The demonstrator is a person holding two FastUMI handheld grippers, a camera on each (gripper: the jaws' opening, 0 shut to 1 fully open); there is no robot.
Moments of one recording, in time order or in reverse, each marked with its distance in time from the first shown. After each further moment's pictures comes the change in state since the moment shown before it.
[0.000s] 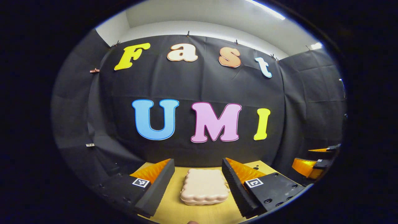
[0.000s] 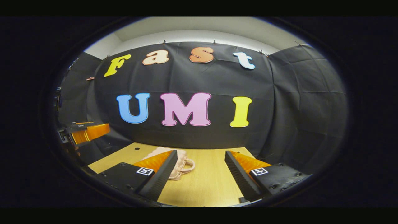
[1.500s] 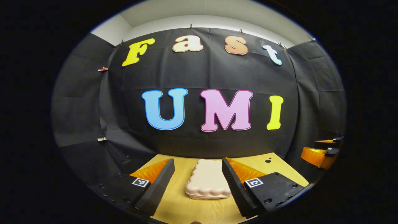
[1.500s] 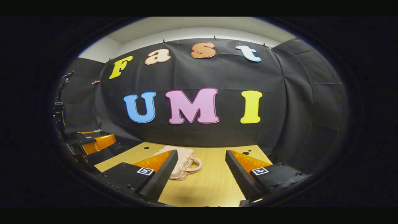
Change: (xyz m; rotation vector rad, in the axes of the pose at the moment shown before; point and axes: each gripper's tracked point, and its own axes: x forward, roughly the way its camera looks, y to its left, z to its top) left arm 0.016 -0.017 -0.049 0.036 0.065 0.173; right arm 0.028 -0.018 -0.013 0.044 0.036 0.120
